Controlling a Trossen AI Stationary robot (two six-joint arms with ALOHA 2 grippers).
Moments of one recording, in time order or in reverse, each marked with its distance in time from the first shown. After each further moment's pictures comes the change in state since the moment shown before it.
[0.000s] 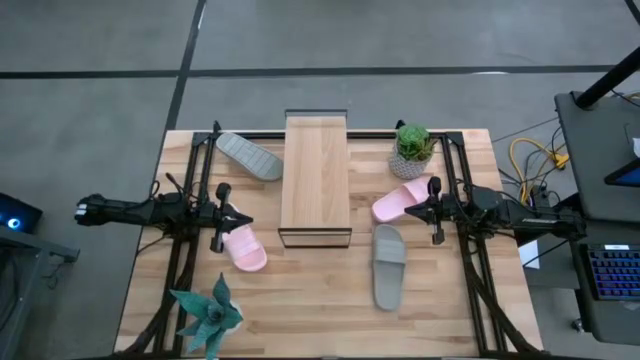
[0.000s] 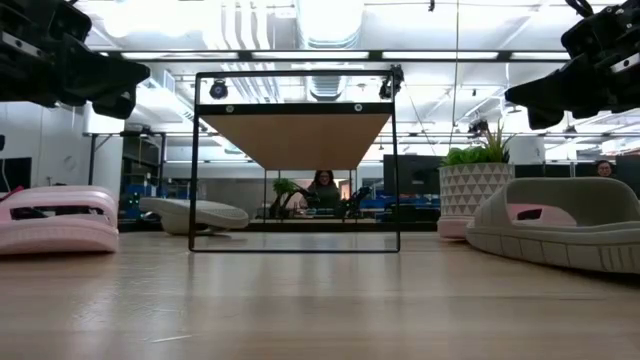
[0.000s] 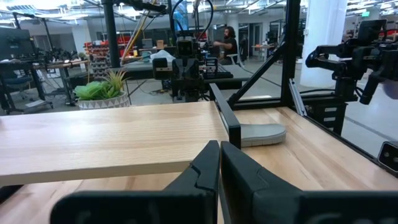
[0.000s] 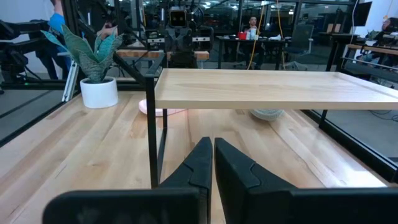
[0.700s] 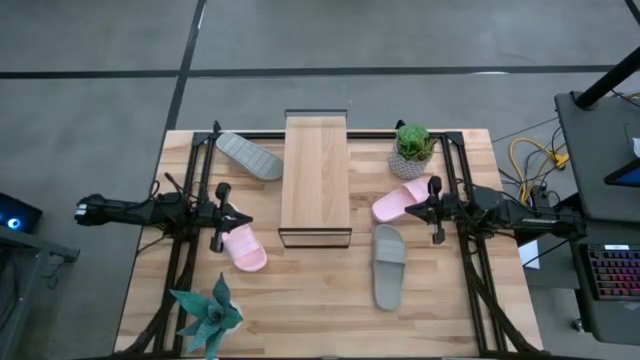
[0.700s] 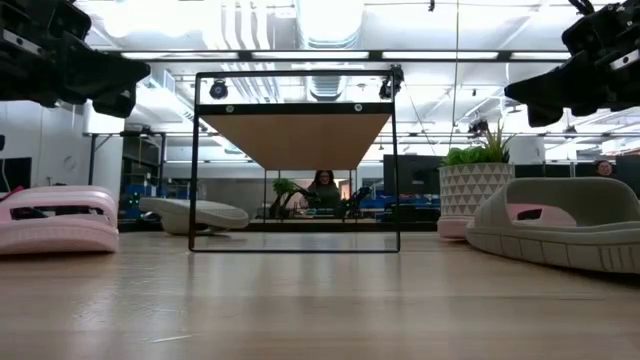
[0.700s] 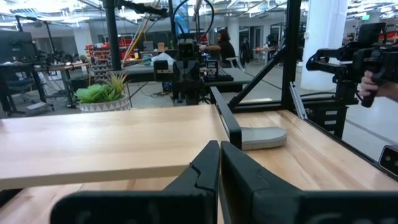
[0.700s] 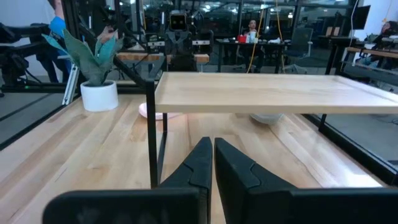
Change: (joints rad) left arm 0.000 0.000 0.000 0.017 -0.002 -0.005; right arm 0.000 0.000 0.000 0.027 0.000 -0.001
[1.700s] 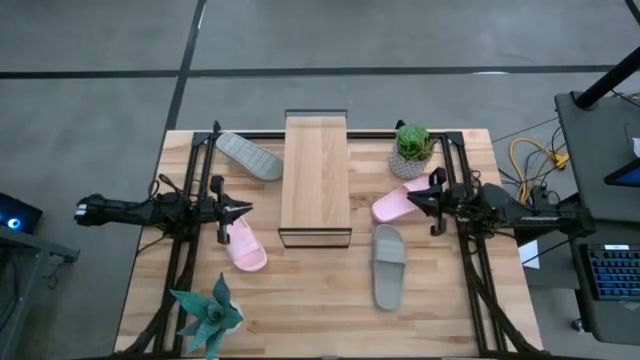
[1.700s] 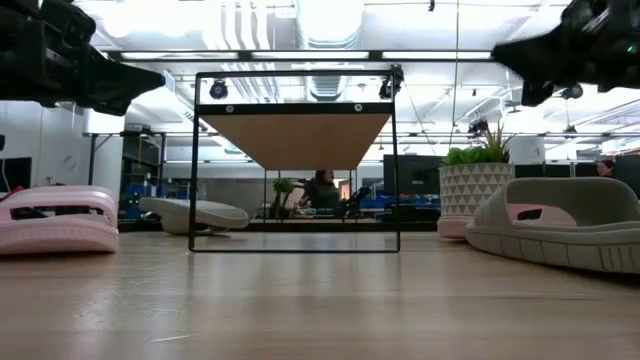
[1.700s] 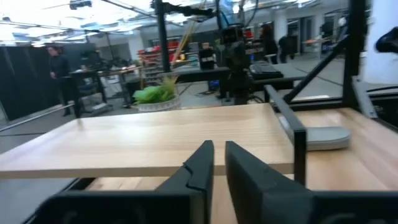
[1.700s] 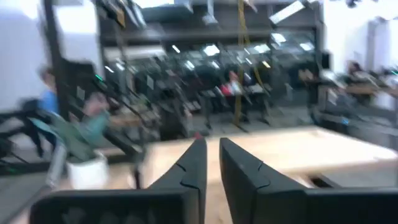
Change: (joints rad) left arm 0.001 0.002 0.000 0.014 -0.204 0.086; right arm 0.000 0.157 0.001 0.353 0.109 0.079
